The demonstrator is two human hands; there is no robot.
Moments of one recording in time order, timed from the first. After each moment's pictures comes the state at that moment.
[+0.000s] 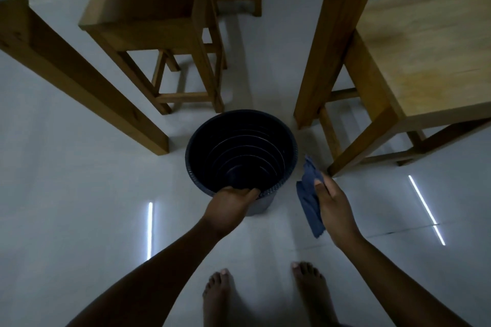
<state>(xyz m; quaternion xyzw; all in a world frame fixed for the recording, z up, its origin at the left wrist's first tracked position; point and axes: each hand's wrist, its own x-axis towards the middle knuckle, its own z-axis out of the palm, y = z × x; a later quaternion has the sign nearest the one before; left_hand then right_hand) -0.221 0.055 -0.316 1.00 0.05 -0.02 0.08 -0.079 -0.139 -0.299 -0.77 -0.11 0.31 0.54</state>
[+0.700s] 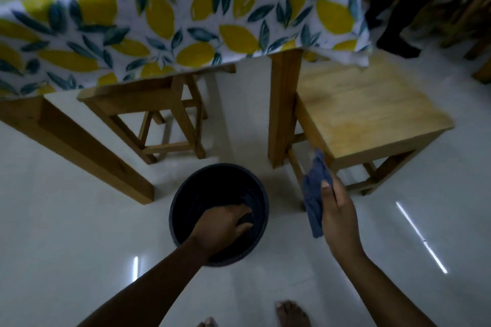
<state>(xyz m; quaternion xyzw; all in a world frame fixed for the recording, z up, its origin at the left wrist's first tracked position) -0.166 0.036 -0.229 0.99 0.08 -0.05 0.14 -0.042 -0.176 -0.175 -0.75 -0.11 0.14 0.63</state>
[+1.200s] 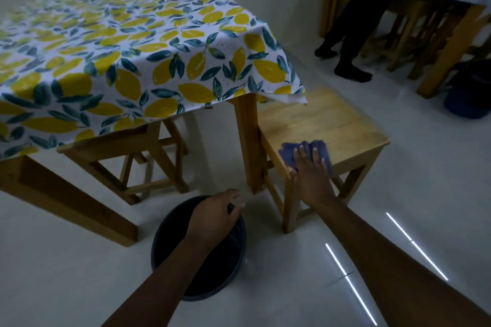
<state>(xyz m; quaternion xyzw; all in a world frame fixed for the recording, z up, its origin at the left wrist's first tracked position) -0.099 0.002 -0.134 0.97 0.17 0.03 0.19 0.086 -0.171 -0.162 -0.95 -0.27 0.04 0.17</state>
